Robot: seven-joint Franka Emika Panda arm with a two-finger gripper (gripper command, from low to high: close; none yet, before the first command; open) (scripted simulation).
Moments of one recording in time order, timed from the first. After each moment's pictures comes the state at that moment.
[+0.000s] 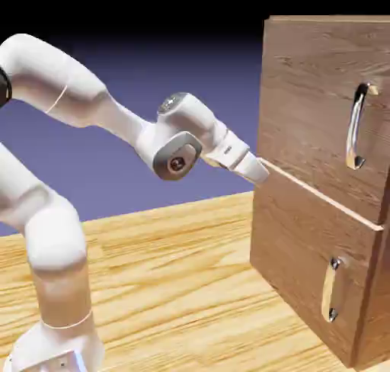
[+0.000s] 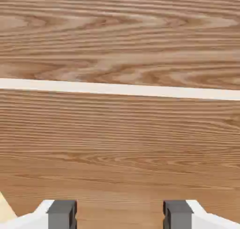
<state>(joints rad) 0.05 -0.59 -0.06 -2.78 -0.12 3.04 0.82</state>
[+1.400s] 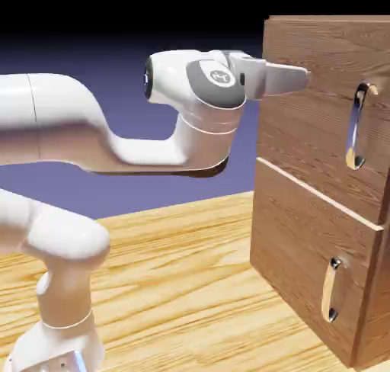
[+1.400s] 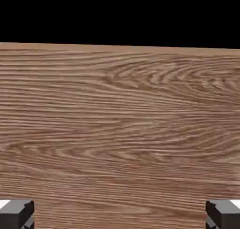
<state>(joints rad) 0.70 -0.94 -0.92 -2.29 -1.94 3.15 1.99</state>
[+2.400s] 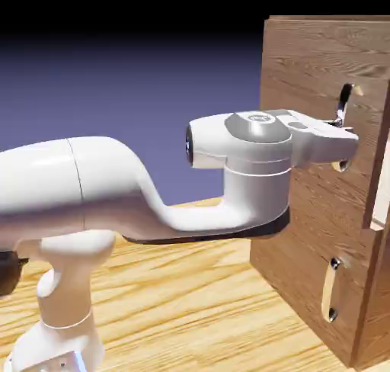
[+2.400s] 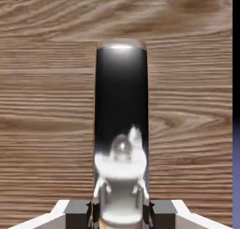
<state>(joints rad) 0.80 -1.07 -1.09 -2.29 -2.53 2.95 2.42</state>
